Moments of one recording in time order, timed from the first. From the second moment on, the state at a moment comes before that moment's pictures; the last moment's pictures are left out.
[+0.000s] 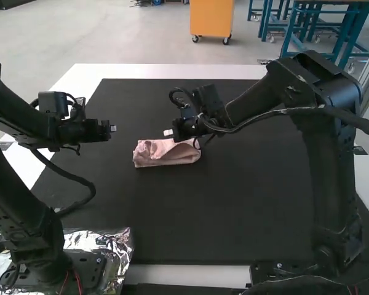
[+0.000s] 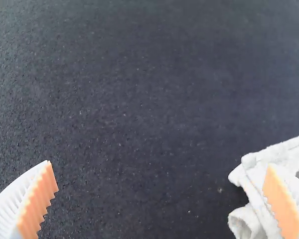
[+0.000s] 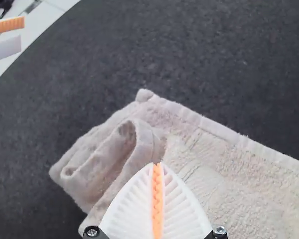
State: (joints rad) left arm 0.18 1.48 0.56 0.36 0.36 -0.02; right arm 0.66 2.06 1.19 0.28 -0.40 0.14
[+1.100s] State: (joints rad) left arm 0.08 0.97 0.59 0.18 0.24 -0.03; right arm 0.55 1.62 1.17 0.24 -0.40 0.34
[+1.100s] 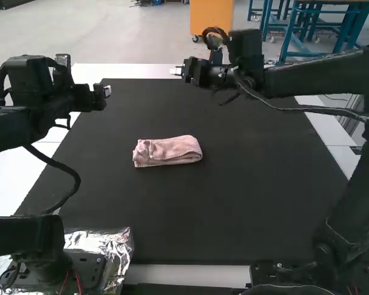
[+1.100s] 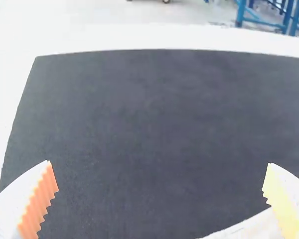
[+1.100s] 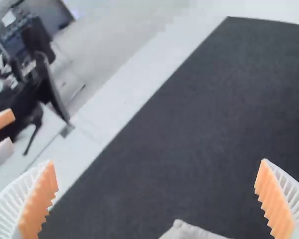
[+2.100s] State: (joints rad) left arm 0.08 0.05 0.56 -0.03 0.37 -0.13; right arm 0.13 0.13 0.78 -0.32 -0.16 0.19
